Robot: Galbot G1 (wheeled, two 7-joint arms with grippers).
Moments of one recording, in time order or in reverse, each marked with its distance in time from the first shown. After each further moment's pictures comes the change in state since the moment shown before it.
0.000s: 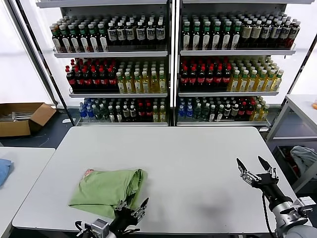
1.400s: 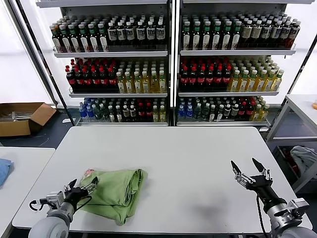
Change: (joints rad) left arm -0.190 0.079 -0.311 0.311 -0.261 0.034 -0.144; right arm -0.002 0.009 -0.041 0.010 -0.022 0.000 -0.001
